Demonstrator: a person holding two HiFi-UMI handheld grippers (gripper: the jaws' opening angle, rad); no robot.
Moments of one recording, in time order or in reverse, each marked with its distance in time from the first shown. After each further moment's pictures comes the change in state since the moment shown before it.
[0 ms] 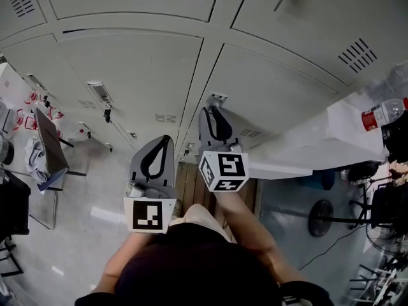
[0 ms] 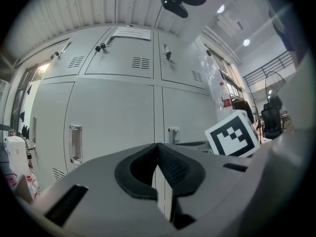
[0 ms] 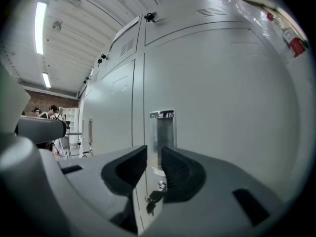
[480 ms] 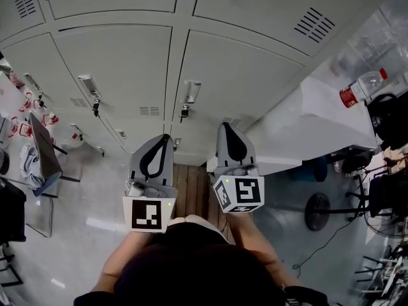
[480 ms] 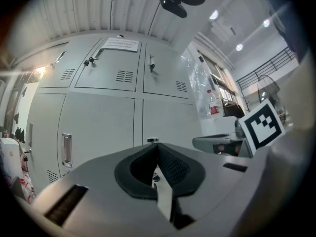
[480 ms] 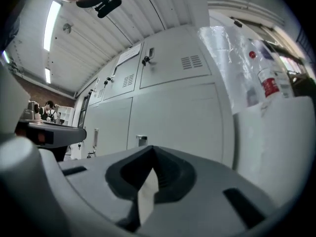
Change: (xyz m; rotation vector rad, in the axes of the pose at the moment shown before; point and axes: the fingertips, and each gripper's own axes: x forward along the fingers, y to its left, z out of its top) left arm -0.029 -0.059 0.022 0.018 -0.061 -0.059; right arm -0.131 -0.038 0.034 -0.071 -0.115 -0.087
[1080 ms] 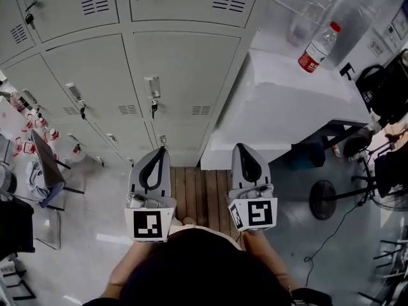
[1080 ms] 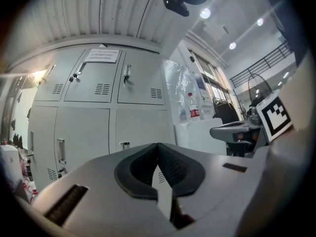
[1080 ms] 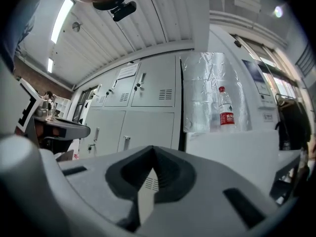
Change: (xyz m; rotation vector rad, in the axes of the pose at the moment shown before) left arm -0.051 -0.118 0.022 0.051 0.003 -0.040; right arm -0.170 -0.078 0.028 -0.118 -0.029 -0.085
